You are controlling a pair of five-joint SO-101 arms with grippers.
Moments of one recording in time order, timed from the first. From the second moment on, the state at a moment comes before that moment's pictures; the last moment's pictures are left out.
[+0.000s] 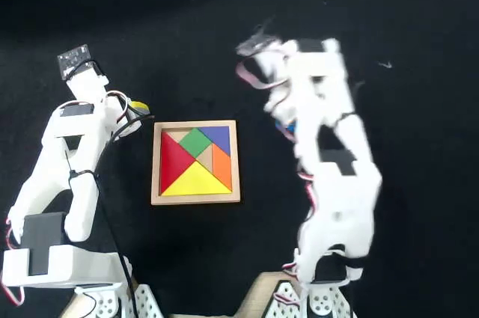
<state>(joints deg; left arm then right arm) -11.6 -1.1 35.0 40.2 16.3 0.1 29.8 -23.5 89.5 35.1</state>
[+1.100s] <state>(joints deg) -11.6 -1.1 35.9 36.8 16.3 -4.2 41.5 -26.2 86.9 35.0</state>
